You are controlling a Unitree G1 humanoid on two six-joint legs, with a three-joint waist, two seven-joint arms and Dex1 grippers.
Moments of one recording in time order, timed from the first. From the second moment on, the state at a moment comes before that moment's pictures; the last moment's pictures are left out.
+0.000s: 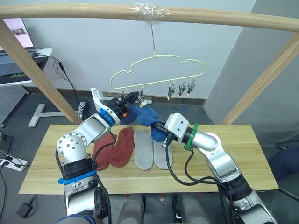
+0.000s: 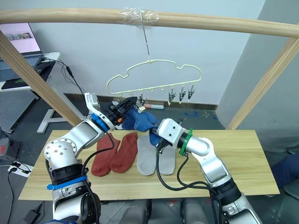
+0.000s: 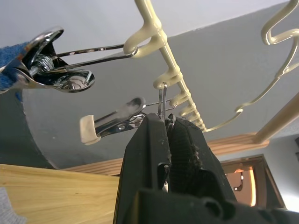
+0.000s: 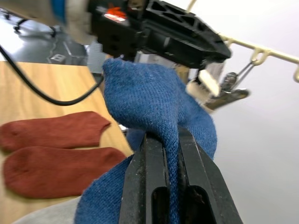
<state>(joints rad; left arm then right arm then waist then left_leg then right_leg) -0.55 0.20 0.48 -0.03 -1.21 1.04 -0.07 -0.35 -0.25 0.34 -0.17 -0.03 0.10 0.64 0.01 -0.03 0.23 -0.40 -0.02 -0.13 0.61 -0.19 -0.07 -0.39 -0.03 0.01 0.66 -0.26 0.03</state>
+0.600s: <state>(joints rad) -0.52 0.22 0.45 -0.03 -1.29 1.04 -0.05 -0.35 -0.24 0.33 -0.19 -0.01 0.09 0.65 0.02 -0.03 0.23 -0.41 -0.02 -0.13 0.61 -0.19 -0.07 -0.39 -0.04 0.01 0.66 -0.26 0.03</state>
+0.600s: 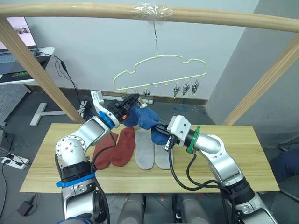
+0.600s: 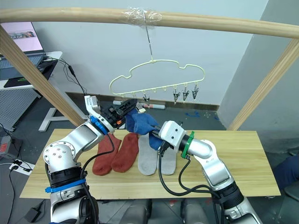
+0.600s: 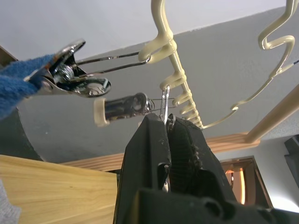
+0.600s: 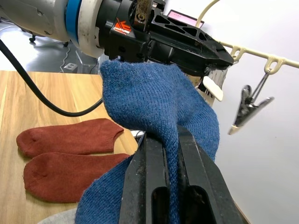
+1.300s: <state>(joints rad) -0.47 0.29 0.40 -0.08 -1.24 0.97 -0.11 -0.40 -0.19 0.34 -0.13 -0.02 0.09 0.61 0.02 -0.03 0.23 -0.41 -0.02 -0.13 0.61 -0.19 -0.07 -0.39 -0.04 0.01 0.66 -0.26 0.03</state>
